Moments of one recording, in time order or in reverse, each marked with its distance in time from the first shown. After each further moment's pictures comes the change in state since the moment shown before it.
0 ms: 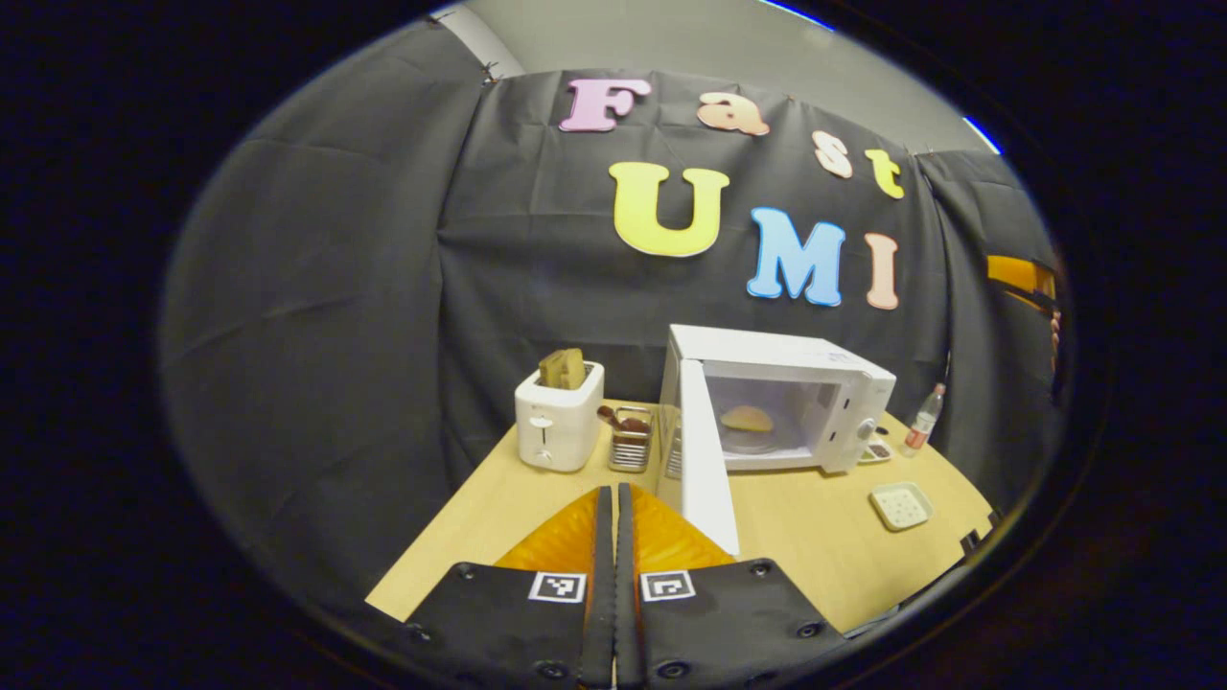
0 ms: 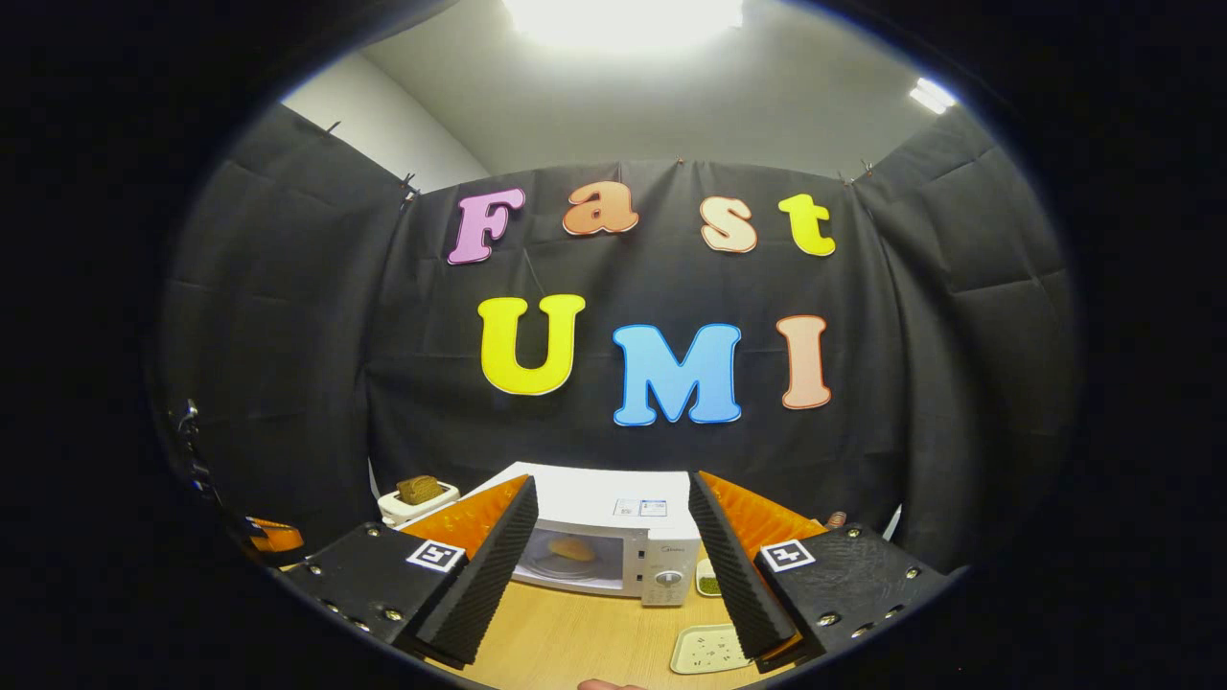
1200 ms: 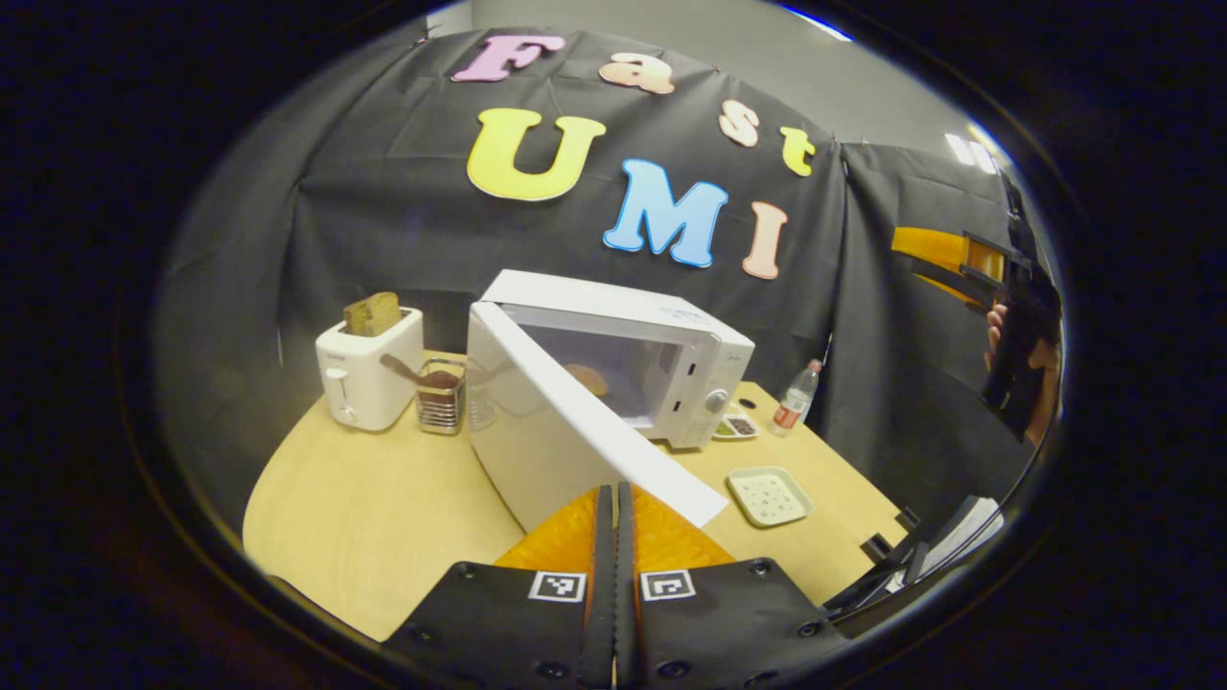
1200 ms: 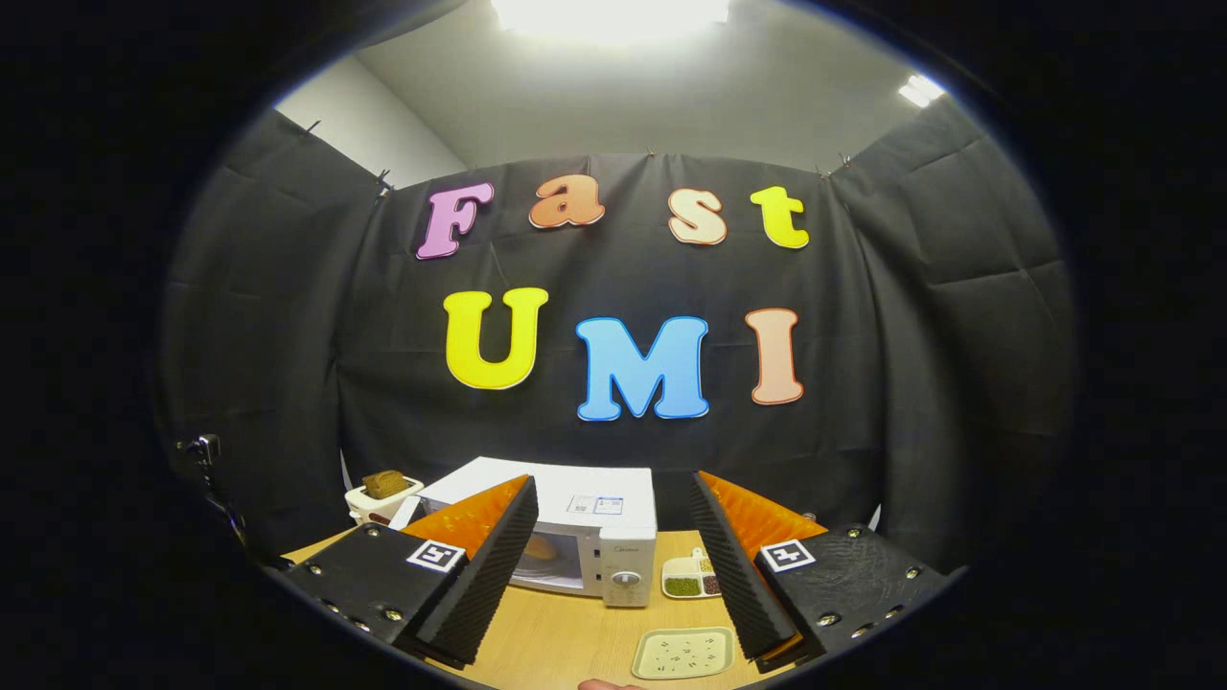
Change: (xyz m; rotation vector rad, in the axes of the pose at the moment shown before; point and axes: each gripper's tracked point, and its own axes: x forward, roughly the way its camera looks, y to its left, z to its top) left arm 0.033 -0.202 -0.027 -0.047 0.128 -0.377; right arm 0.013 -0.070 -0.013 0.008 0.023 -0.072
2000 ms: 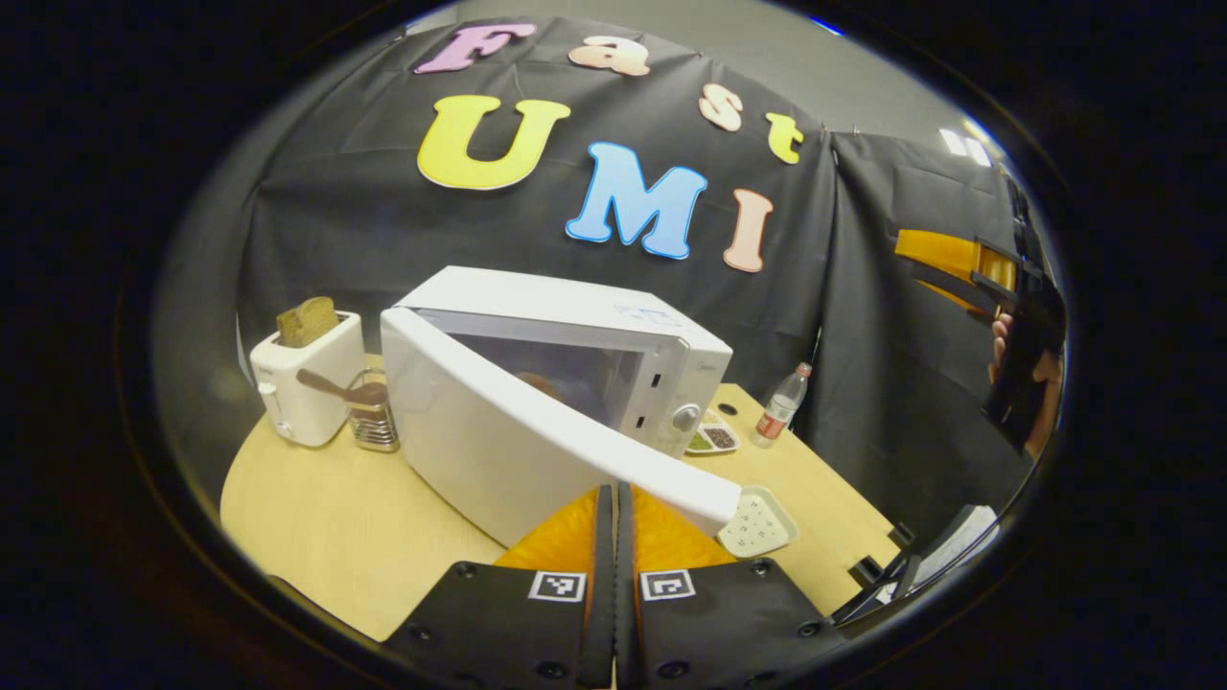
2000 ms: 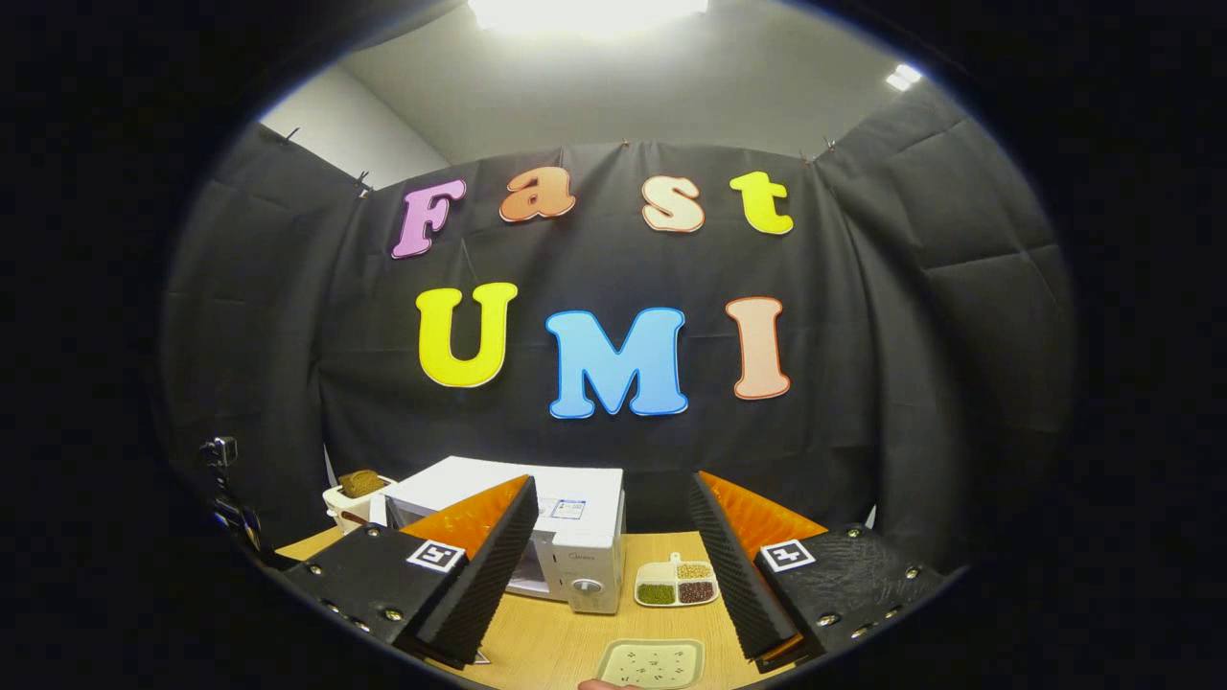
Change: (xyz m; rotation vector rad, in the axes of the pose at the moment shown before) left arm 0.084 -0.053 0.021 0.014 0.019 -0.037; right arm 0.033 -0.058 -0.006 0.019 0.013 0.002
